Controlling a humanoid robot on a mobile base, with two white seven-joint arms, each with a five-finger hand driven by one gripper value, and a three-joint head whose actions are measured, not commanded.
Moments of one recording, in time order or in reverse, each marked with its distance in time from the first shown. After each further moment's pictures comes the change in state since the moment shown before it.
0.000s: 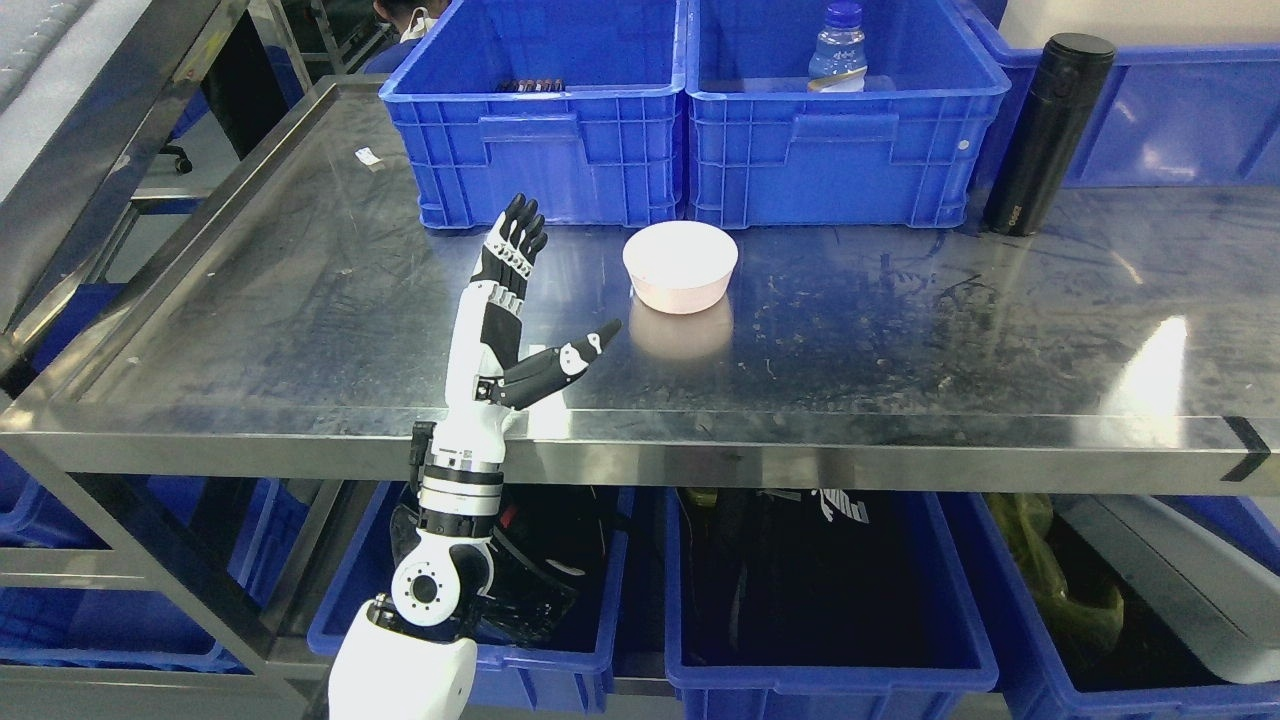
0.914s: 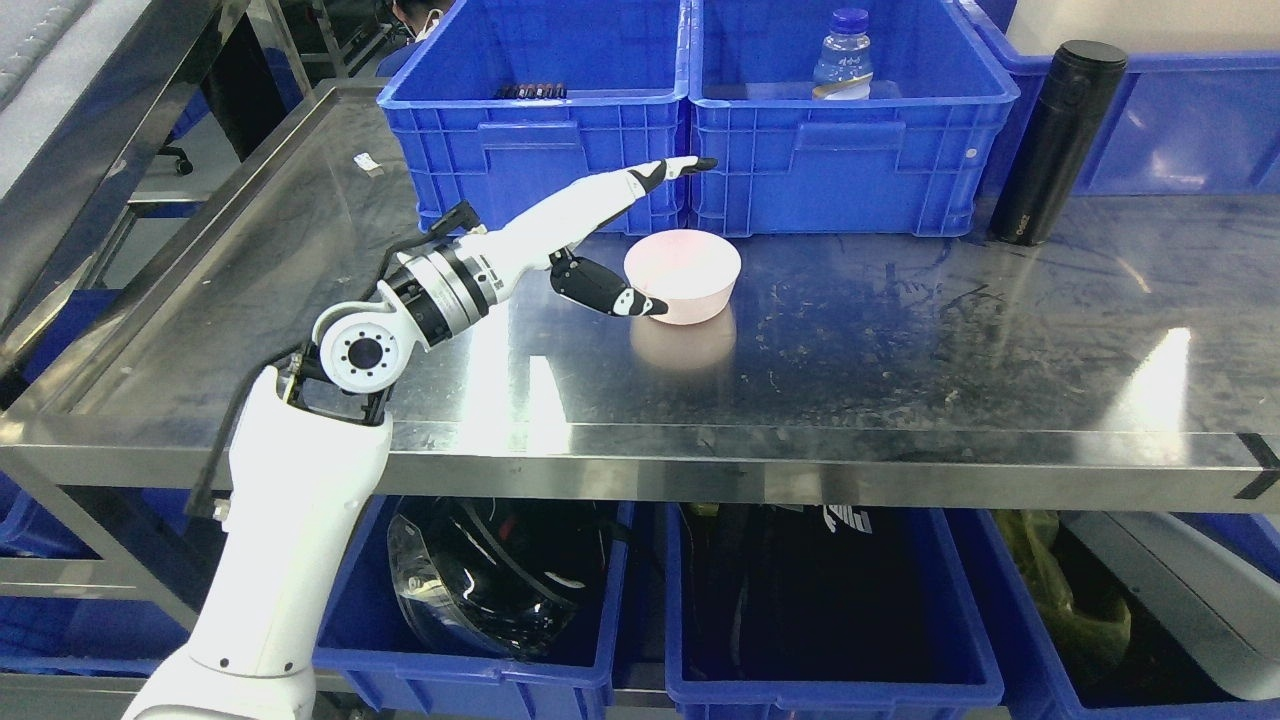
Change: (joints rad) left arm -0.495 0.212 -0.038 0.000 -0.512 0.334 -0.786; right arm 0.000 0.000 0.000 0.000 0.000 0.000 0.001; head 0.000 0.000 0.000
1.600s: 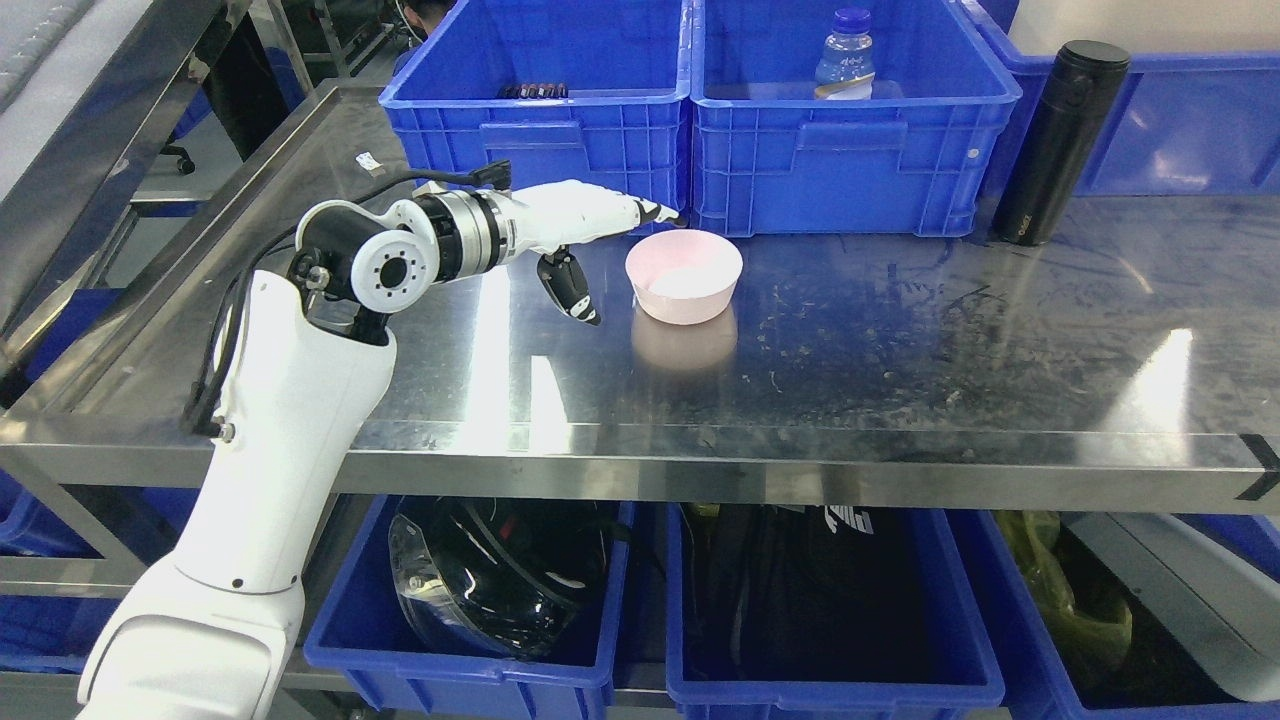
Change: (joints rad) left arm -0.188 0.005 -0.123 0.077 -0.373 0.031 -0.311; right arm 0.000 0.000 0.000 0.000 0.000 0.000 0.000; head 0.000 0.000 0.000
